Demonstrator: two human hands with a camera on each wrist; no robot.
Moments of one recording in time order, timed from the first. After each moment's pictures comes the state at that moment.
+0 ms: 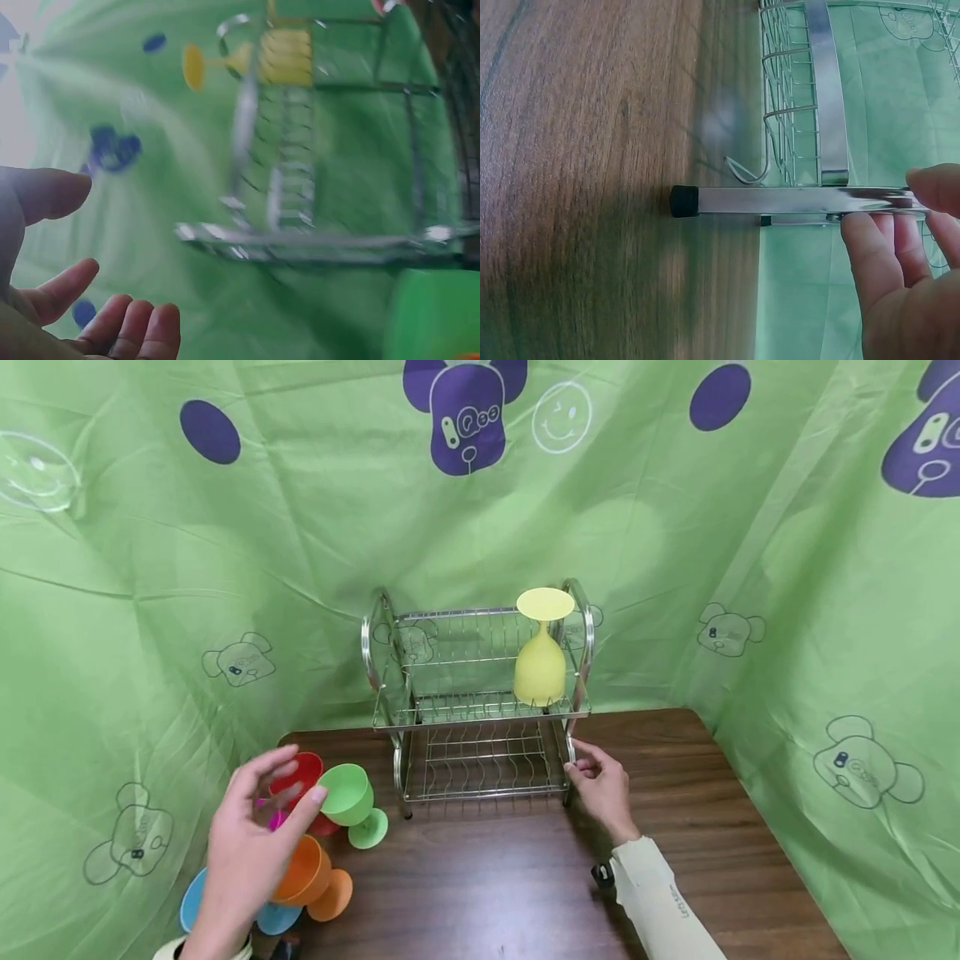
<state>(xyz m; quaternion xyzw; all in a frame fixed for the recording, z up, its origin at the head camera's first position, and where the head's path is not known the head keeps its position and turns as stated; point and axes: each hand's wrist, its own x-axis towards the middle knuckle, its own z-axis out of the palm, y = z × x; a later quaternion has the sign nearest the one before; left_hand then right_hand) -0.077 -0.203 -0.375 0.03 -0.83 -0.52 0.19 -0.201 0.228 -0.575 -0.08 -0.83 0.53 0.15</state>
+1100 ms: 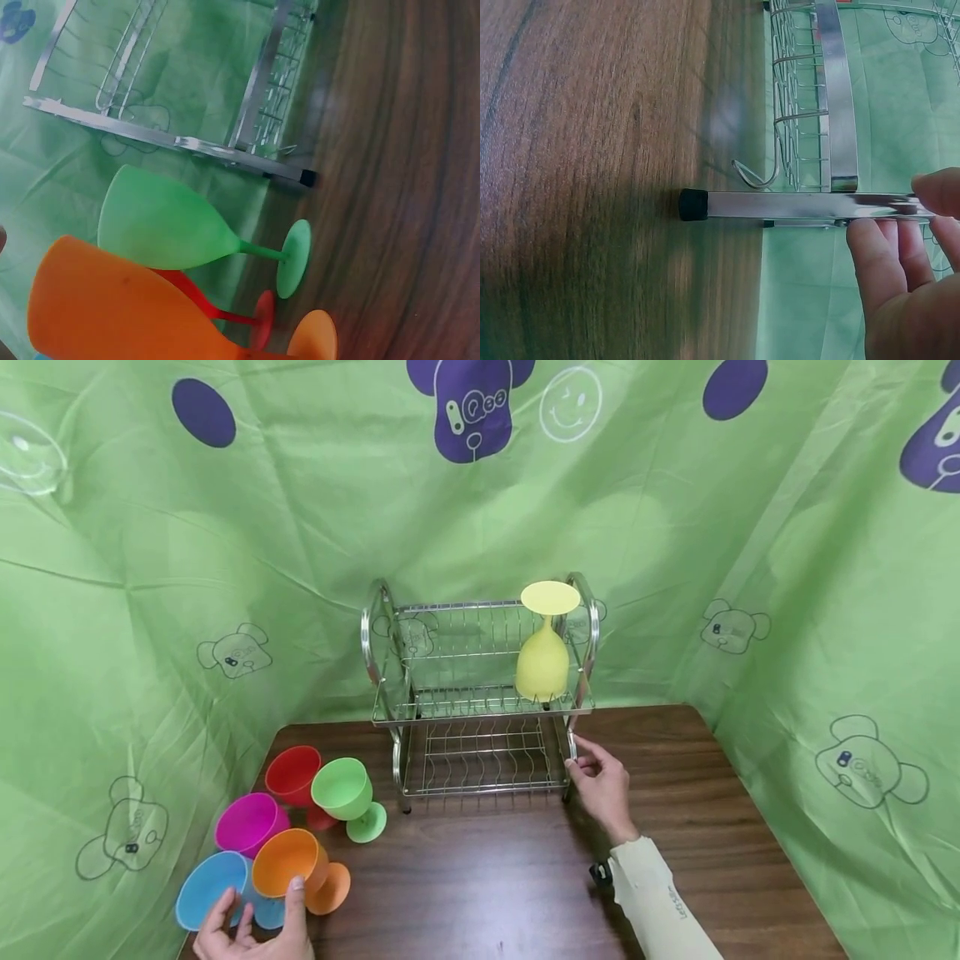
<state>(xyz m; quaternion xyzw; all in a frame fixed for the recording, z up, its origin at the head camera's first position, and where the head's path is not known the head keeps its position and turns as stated) -0.035 -0.192 -0.545 0.40 -0.63 -0.48 0.45 -0.201 0.223 -0.582 -0.08 -0.83 0.52 0.18</state>
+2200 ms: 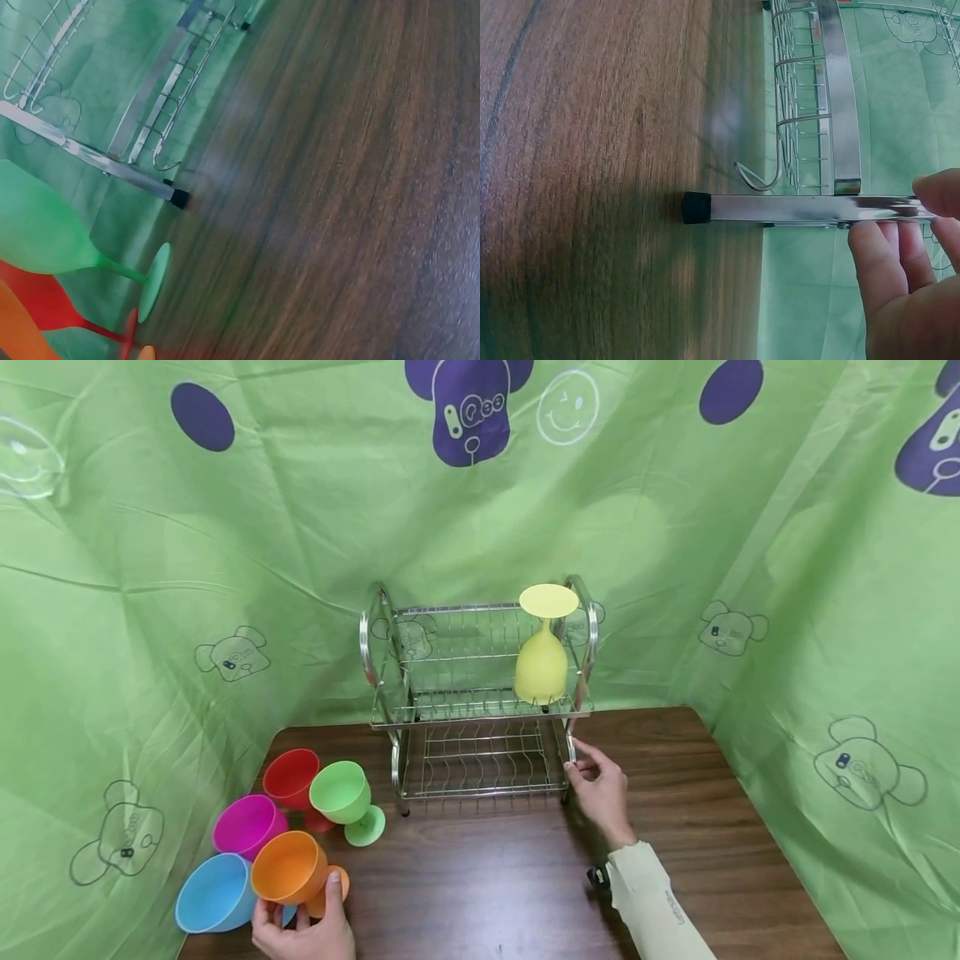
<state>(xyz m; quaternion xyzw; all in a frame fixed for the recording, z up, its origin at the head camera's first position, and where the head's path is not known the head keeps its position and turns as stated) -0.060 -0.171 -0.613 0.44 -0.56 -0.58 0.40 -0.200 0.222 -0.585 -0.09 -0.83 0.51 0.19</state>
